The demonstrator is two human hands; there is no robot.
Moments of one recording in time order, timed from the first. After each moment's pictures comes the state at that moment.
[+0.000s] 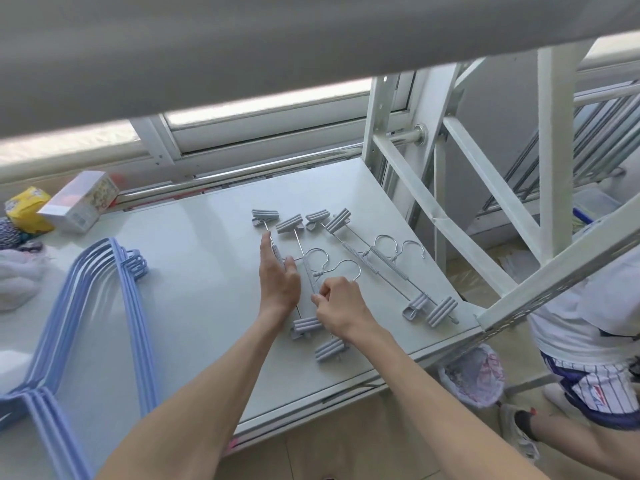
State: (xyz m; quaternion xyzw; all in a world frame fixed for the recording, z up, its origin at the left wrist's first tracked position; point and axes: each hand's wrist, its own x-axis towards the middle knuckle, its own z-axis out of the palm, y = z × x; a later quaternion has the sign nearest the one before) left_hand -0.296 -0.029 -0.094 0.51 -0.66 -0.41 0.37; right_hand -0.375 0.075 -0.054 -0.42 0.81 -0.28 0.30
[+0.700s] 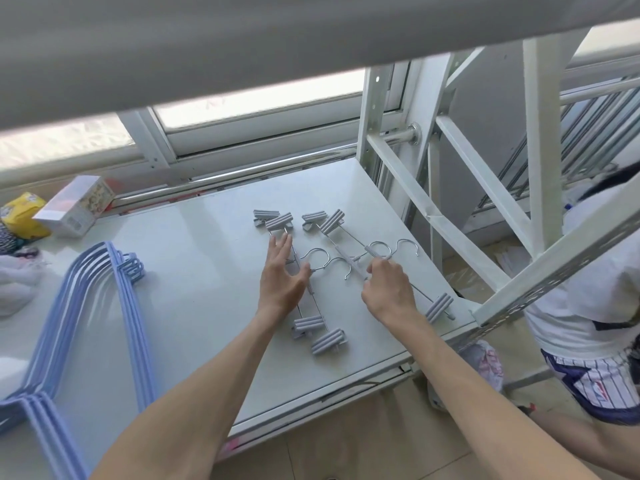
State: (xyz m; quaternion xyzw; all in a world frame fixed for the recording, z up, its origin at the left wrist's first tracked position) left_hand -0.295 -0.029 -0.098 0.46 -0.76 -0.36 0.29; right_hand -0.429 0.099 -0.033 -0.40 0.89 -0.16 0.14
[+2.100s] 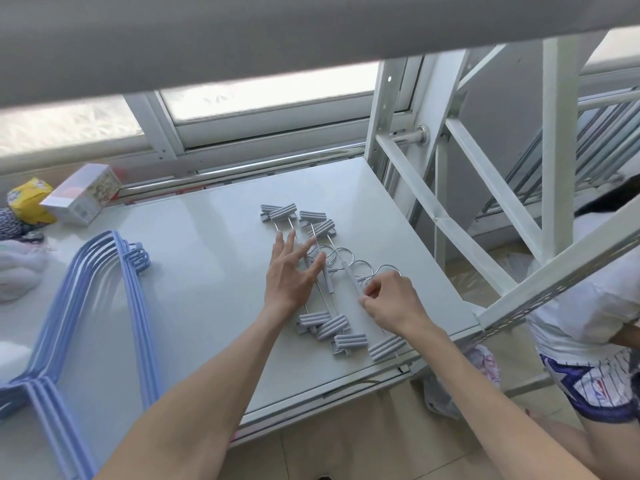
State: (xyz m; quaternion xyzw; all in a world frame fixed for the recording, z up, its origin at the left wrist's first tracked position) left_hand -0.296 -0.027 -0.098 0.47 -0.79 -0.32 0.24; right_hand -0.428 0.115 -0.042 -0.40 0.86 -0.20 0.24
